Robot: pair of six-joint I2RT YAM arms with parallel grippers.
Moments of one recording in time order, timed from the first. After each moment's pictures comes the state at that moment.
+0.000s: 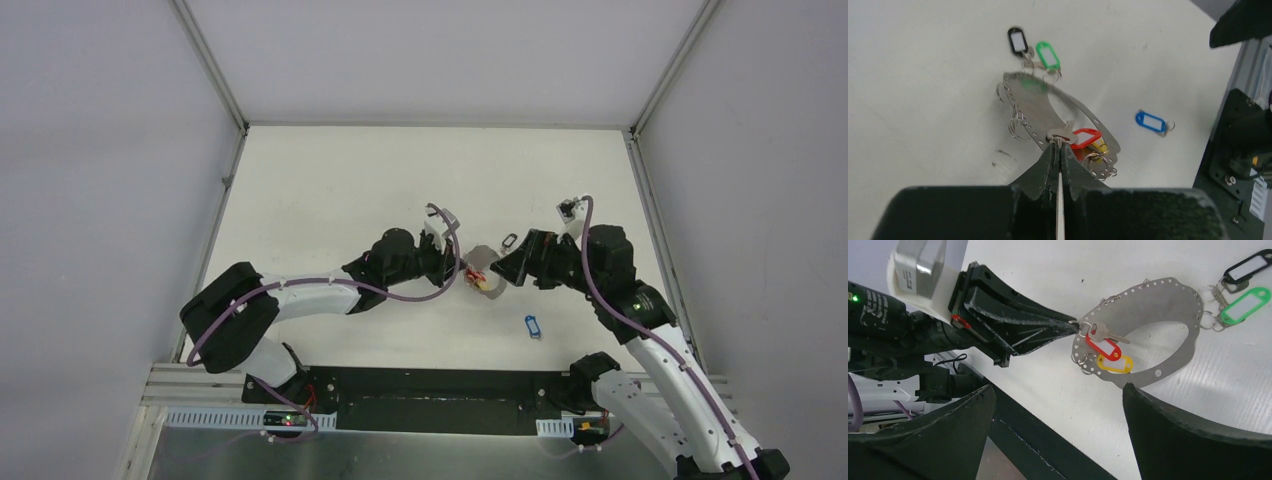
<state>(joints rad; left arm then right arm) -0.89 1.48 0.69 0.63 0.15 -0.26 0.41 0.68 0.73 -0.52 -0.38 0.56</state>
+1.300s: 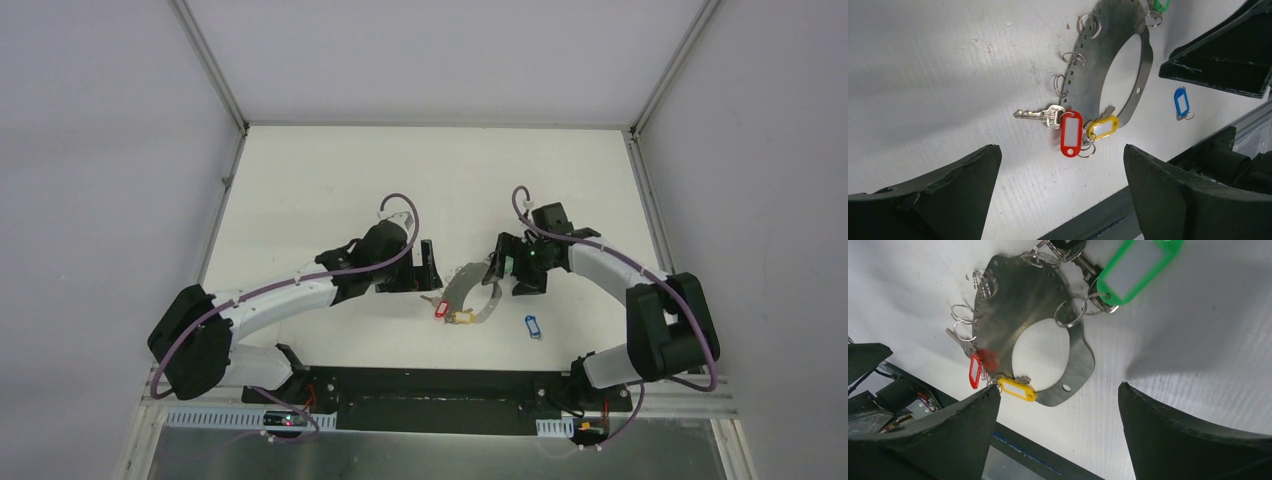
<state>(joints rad) -0.84 1.25 0.73 -0.16 -0.01 -0.81 0.32 1.41 0.77 -0.55 -0.41 0.50</state>
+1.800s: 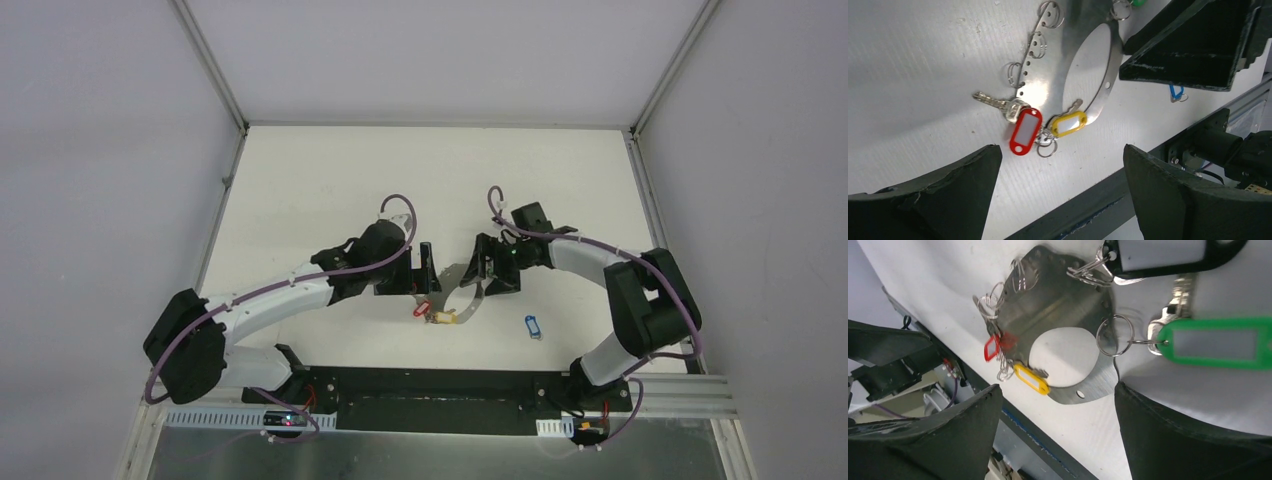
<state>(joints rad) -0.83 1.29 0.78 -0.24 0.09 -0.81 0.39 1.58 0.80 -0.39 -0.61 0.50</state>
